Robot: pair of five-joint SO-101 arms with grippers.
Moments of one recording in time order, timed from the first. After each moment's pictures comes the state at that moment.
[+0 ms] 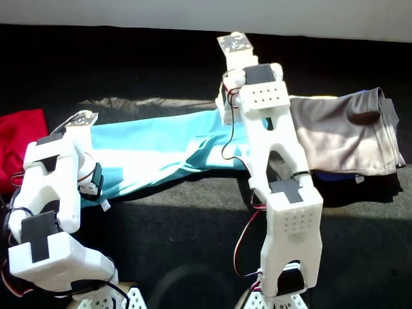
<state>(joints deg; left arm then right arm) -26.4 6.4 32.7 61.1 -21.2 -17.2 31.6 -38.2 88.6 5.7</state>
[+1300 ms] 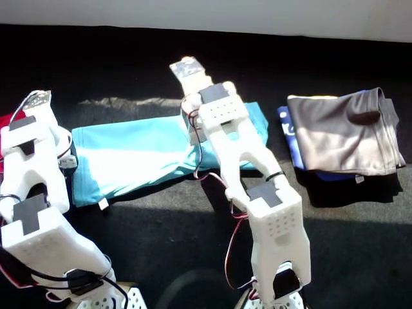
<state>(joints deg) -32.0 17.2 10.6 63.7 -4.8 -28.0 33.5 -30.6 81.8 5.1</state>
